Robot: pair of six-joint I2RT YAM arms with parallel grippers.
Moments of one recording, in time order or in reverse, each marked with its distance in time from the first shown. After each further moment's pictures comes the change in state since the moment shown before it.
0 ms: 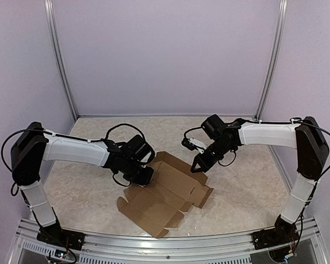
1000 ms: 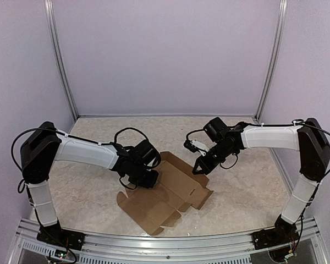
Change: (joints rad) left arm -0.032 0.100 0.040 0.035 -0.026 -0.039; right arm 0.000 -0.029 -0.070 0.053 0.014 0.007
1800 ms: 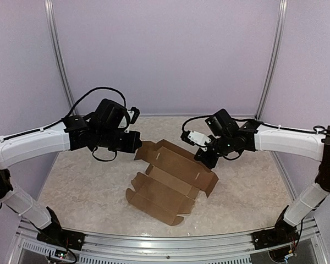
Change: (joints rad) left arm 0.077 -0.429 0.063 -0.094 -0.052 0.101; right arm 0.109 -0.187 -0.016 0.053 0.316 -0.267
